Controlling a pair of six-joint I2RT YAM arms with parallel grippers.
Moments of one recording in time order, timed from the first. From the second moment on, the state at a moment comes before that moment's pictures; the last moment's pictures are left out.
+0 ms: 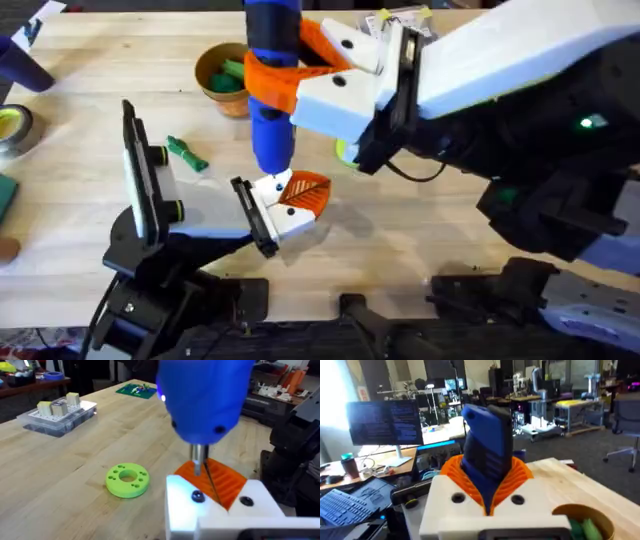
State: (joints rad) left arm -0.36 0.00 0.01 -0.06 0.76 -0.07; right arm 0.86 1.07 0.64 0.73 -0.39 0.23
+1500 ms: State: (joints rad) left arm -0.36 0.00 0.01 -0.06 0.76 -0.07; right arm 0.86 1.07 0.63 0.67 -0.39 0.24
